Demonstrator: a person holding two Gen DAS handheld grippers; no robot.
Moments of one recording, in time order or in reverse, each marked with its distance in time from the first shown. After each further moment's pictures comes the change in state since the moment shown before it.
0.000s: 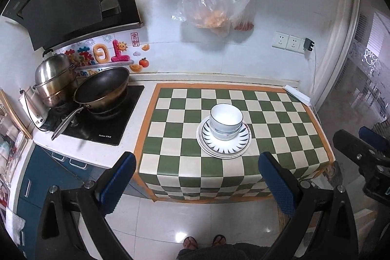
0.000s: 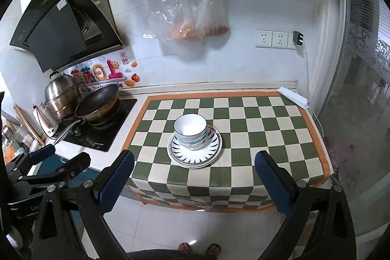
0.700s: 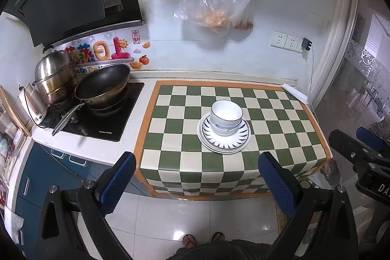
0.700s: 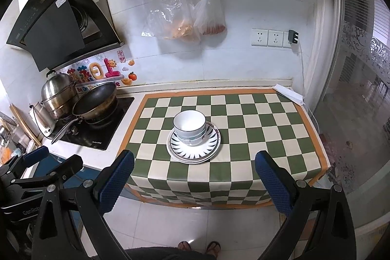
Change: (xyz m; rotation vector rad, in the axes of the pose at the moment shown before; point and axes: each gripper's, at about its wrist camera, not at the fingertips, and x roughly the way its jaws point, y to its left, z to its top) left arm -0.009 0.010 -0.008 -0.011 0.004 -0.015; right arm -0.004 0.008 -0.009 0.000 0.007 -0.027
